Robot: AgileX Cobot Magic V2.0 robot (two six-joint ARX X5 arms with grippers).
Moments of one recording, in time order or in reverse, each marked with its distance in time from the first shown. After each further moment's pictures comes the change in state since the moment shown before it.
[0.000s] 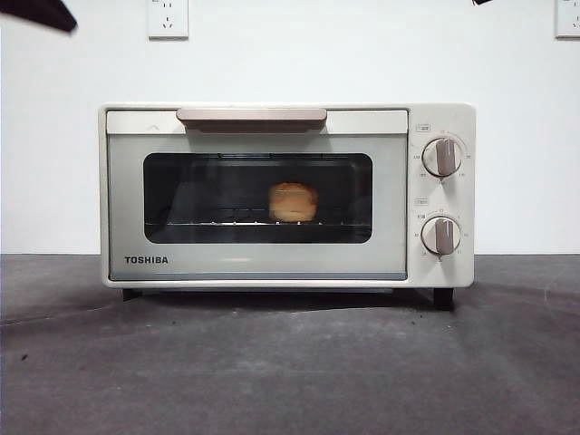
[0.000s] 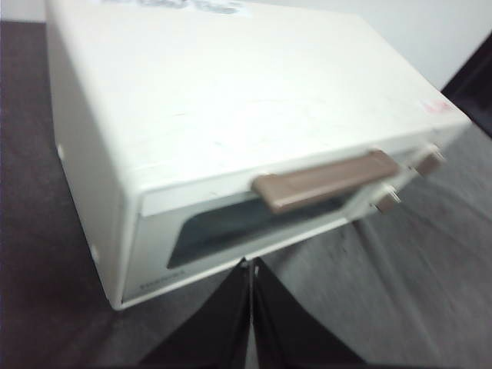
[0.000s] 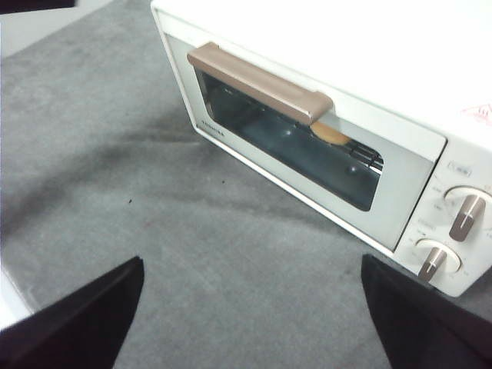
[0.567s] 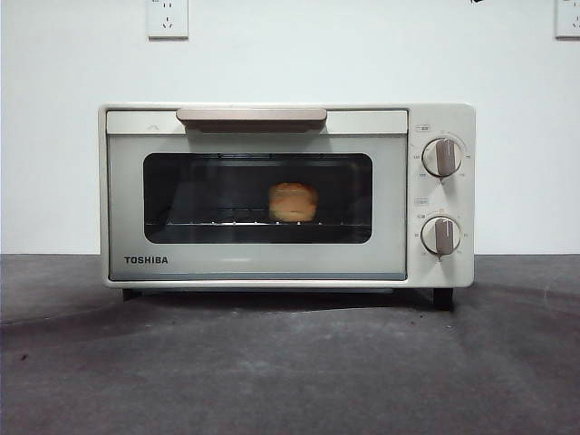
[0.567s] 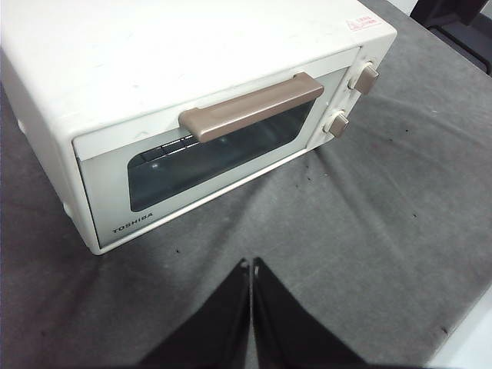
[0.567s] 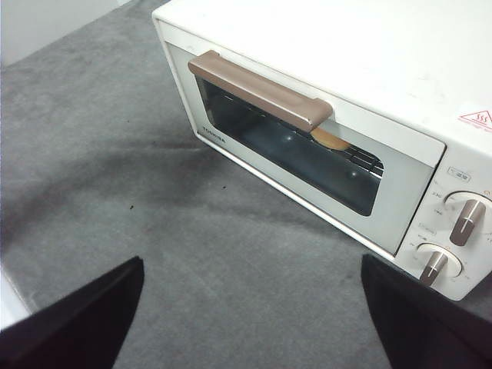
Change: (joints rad) left arm -0.079 -0.111 0.101 -0.311 -0.013 0.138; right arm 0.000 0.000 0.000 0.008 0.000 0.008
